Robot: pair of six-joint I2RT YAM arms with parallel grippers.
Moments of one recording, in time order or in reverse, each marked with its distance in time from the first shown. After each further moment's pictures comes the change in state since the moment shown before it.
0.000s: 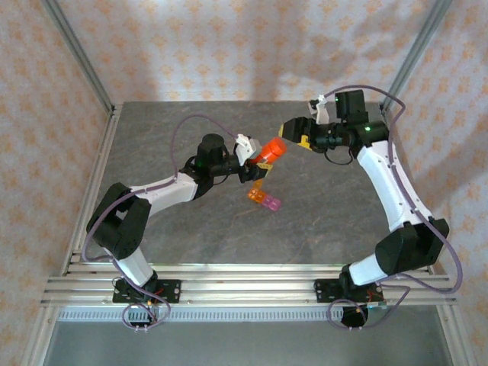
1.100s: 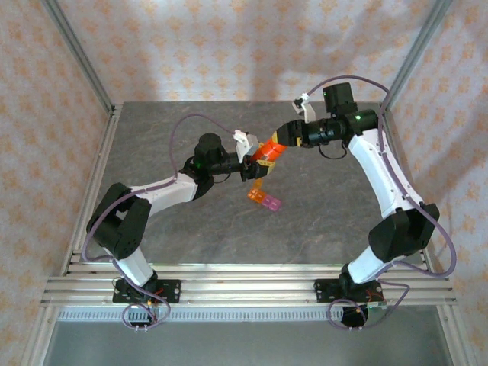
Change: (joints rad) left arm 0.002 0.000 -0.006 0.131 0.078 -0.159; right arm 0.048 0.121 0.139 -0.148 -0.065 -0.241
